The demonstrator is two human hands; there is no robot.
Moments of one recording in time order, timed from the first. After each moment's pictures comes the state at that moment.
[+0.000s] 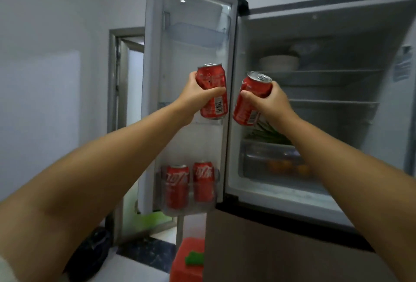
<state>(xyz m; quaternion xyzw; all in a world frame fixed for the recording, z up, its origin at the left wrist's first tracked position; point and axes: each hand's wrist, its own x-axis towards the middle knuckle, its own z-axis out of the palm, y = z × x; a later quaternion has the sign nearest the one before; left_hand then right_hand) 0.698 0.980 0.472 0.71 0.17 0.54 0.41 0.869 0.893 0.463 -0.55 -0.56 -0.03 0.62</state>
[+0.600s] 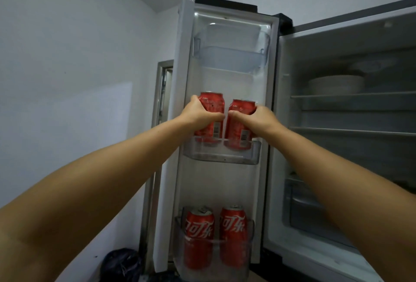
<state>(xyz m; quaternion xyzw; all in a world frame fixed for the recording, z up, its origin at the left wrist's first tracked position) 0.675 1.073 0.511 0.71 0.38 0.55 0.22 0.844 1.037 0.511 -0.52 -0.67 0.05 0.53</state>
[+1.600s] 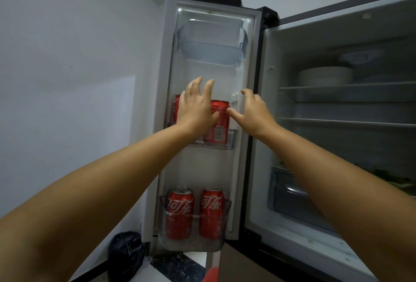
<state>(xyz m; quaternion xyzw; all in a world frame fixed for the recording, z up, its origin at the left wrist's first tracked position) 0.725 1.019 0.486 0.72 0.44 0.49 -0.21 0.876 0.997 0.498 -0.57 -0.67 -0.19 0.43</state>
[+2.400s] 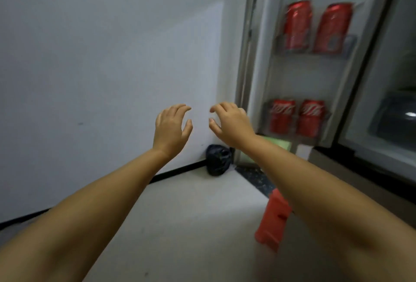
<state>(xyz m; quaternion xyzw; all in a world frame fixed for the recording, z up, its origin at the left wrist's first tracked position) 0.479 0.859 0.241 0.64 0.62 0.43 -0.16 0.650 0.914 0.275 -0.35 -0.86 -0.14 0.35</state>
